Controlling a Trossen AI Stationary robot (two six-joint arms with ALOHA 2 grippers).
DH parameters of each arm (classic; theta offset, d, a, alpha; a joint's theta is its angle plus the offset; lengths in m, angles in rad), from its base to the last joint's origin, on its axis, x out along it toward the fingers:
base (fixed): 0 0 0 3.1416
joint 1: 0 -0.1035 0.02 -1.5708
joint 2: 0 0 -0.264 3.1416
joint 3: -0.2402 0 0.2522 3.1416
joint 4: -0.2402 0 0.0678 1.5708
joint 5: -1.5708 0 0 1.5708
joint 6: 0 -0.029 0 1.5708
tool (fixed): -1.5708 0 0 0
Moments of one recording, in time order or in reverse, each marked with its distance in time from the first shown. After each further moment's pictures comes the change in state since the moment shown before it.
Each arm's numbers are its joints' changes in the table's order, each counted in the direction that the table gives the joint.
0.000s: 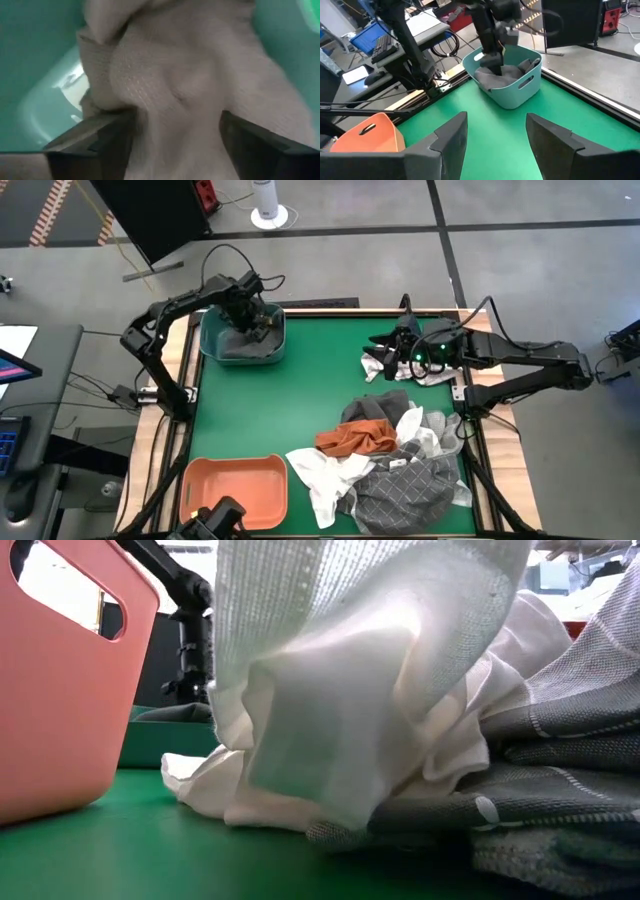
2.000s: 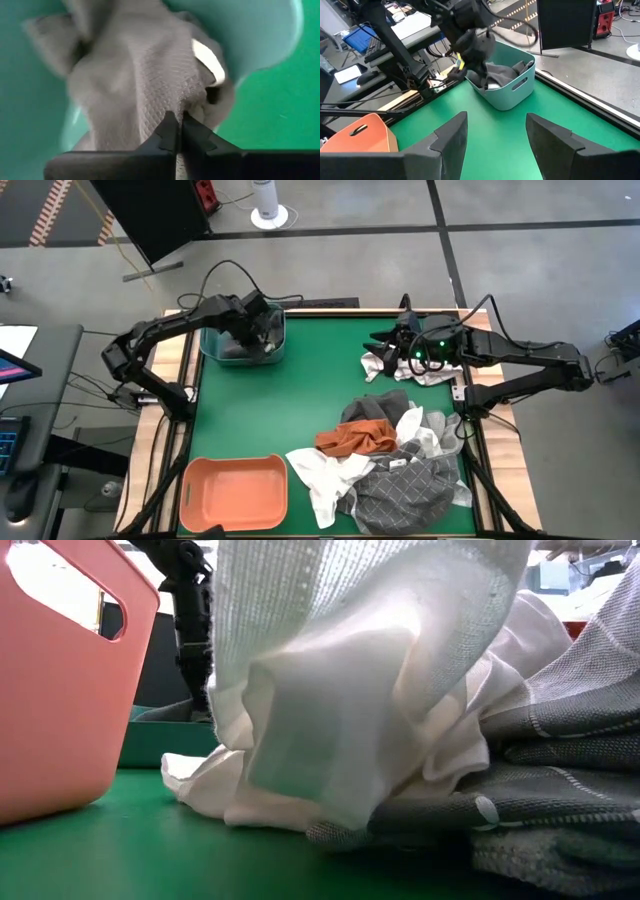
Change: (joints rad) left arm 0.216 0.210 0.161 0.114 -0.194 -0.268; right arm 0.030 0.000 0.000 -0.003 -0.008 0.027
